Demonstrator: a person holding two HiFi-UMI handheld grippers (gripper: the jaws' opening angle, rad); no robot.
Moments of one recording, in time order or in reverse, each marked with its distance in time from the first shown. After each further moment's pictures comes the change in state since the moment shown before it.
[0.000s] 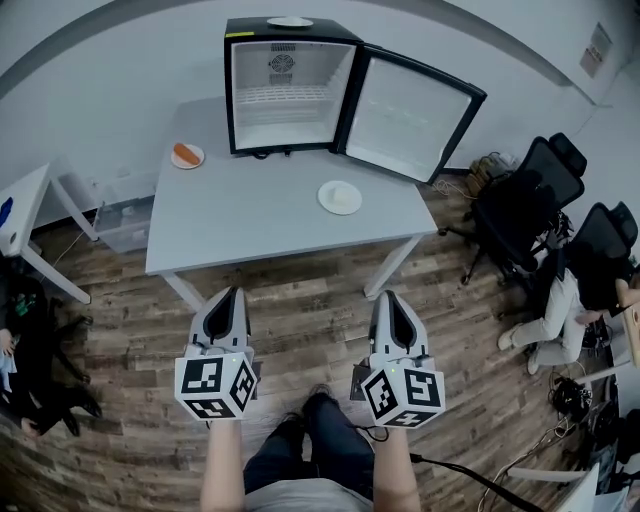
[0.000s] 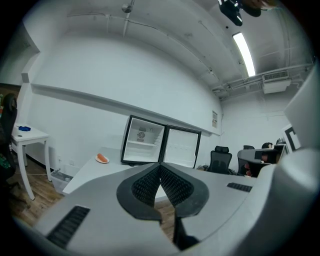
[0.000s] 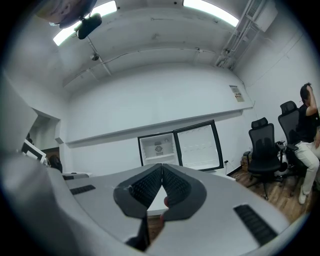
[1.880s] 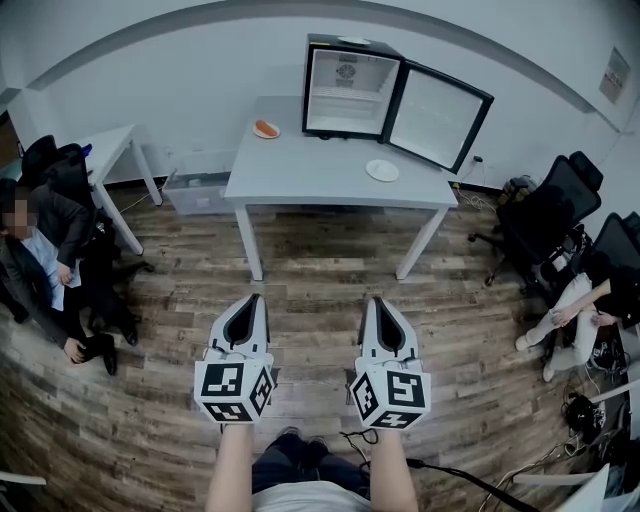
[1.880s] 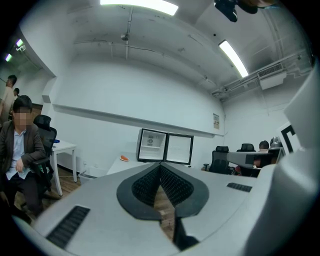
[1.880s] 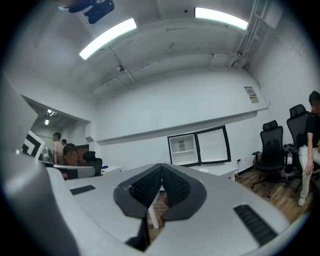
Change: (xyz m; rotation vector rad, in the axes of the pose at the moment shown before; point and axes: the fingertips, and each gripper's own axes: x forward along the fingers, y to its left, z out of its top) left arm -0.337 -0.070 -0.032 0.038 -0.061 0.132; right arm -0.288 0.117 -0.026 -0.066 0.025 0.205
